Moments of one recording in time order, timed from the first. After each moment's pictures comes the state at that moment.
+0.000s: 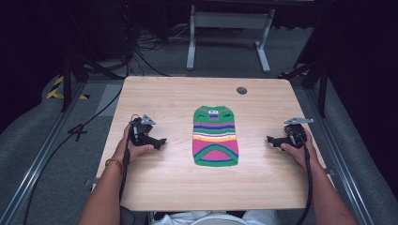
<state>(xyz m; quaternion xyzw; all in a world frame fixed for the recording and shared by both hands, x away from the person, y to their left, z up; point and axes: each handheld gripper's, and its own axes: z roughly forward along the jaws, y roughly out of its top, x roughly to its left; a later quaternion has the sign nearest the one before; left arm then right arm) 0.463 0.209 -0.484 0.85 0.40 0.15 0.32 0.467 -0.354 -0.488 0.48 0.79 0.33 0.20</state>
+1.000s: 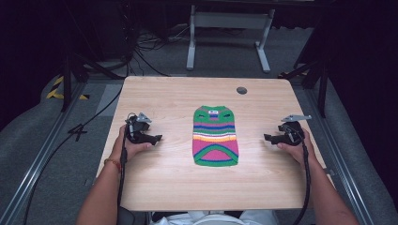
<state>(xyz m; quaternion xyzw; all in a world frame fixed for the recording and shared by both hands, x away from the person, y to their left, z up) 0.466 0.221 -0.476 0.84 0.40 0.13 0.33 0.470 -0.340 -0.473 0.46 0.80 0.34 0.17</state>
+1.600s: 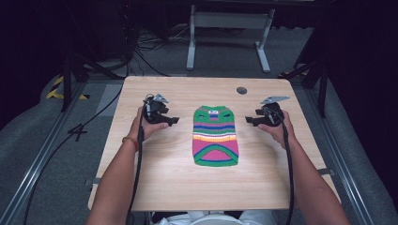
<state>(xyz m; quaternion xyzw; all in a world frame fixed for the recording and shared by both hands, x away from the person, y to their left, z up) 0.530 0.159 -0.440 0.85 0.35 0.11 0.37 0.524 -0.270 -0.439 0.40 0.82 0.37 0.17</state>
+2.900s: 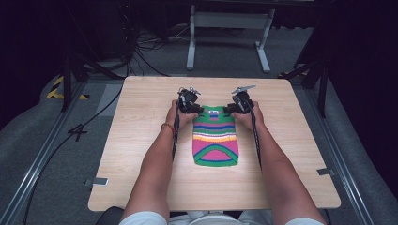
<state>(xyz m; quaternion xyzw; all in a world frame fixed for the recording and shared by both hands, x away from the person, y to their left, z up) 0.594 0.062 -0.472 0.85 0.38 0.08 0.35 0.596 -0.189 -0.472 0.41 0.83 0.36 0.12</state>
